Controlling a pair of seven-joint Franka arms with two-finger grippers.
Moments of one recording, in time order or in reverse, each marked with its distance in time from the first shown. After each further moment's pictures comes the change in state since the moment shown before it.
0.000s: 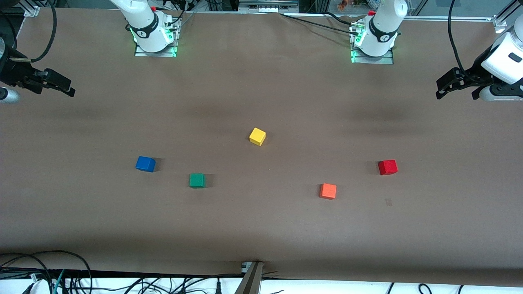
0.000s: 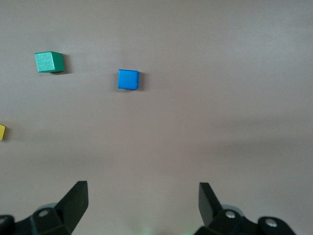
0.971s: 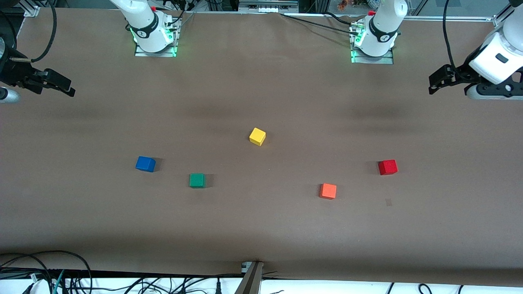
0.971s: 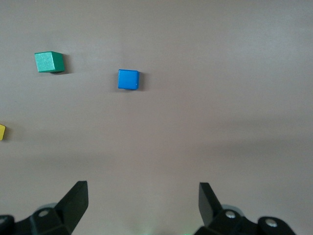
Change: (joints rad) left arm -0.009 0.005 -0.033 0.000 0.015 -0.063 0.000; right arm 0.000 0.000 0.000 0.000 0.000 0.000 0.000
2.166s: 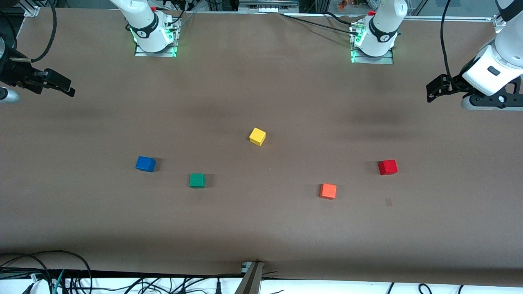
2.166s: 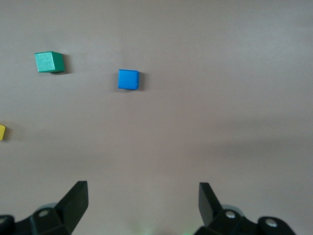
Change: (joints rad) left arm 0.014 0.049 -0.012 0.024 0.020 0.027 -0.001; right arm 0.000 0.000 0.000 0.000 0.000 0.000 0.000
